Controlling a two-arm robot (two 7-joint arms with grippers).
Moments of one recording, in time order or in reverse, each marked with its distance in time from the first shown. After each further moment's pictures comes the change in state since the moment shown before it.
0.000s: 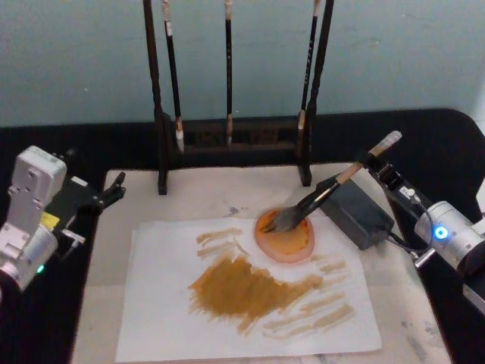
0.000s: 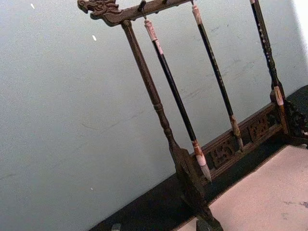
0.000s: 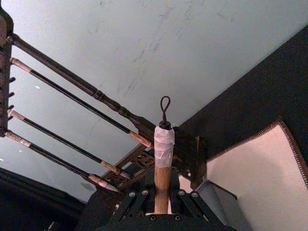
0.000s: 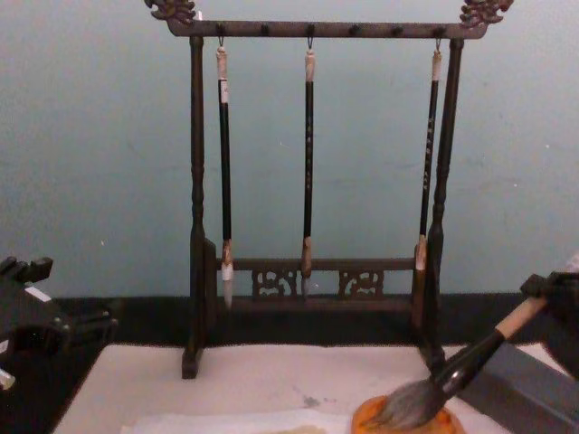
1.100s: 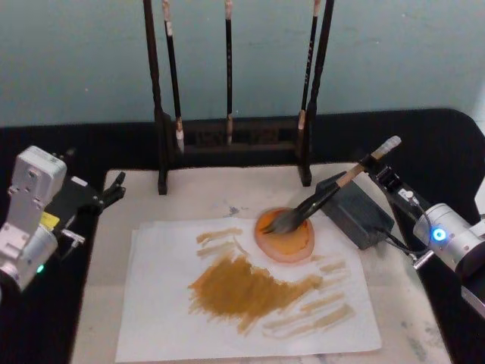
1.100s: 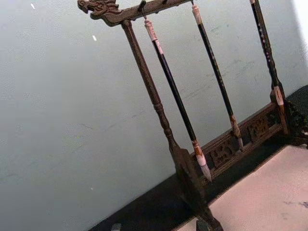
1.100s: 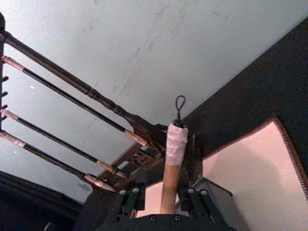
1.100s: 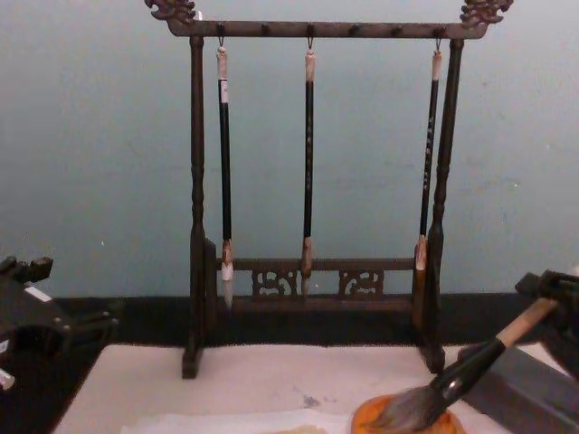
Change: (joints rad) left arm 0.000 0.000 0.000 0.000 0.000 0.000 0.000; right arm -0.001 0.010 -0.021 0.002 0.020 -0.017 -0.020
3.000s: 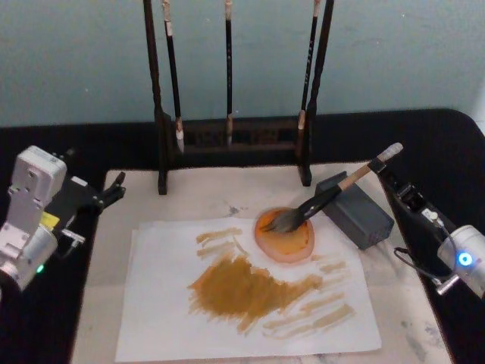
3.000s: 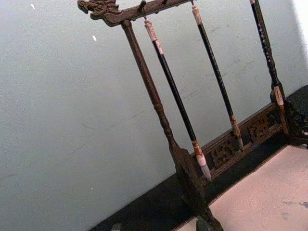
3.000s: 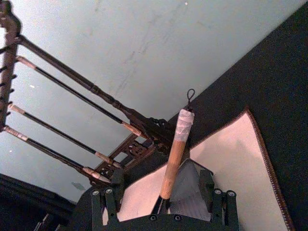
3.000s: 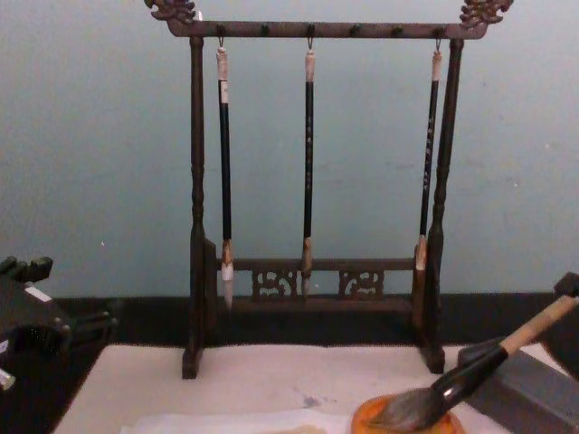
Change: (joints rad) left arm 0.000 0.000 0.000 0.000 0.000 0.000 0.000; right arm -0.156 0.088 0.003 -0.187 0.068 -0.048 -0.072
